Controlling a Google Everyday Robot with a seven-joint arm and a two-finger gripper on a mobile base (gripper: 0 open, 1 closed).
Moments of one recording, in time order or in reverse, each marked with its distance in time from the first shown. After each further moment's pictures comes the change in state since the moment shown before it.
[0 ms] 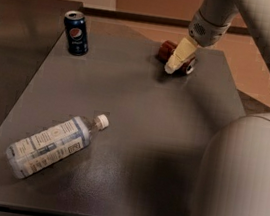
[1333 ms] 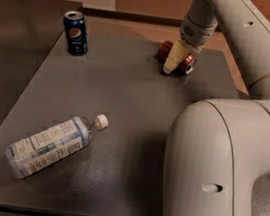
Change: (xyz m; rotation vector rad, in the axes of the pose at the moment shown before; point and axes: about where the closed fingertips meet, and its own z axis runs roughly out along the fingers) arm -0.028 -0.025 0.041 0.012 0.057 -0.040
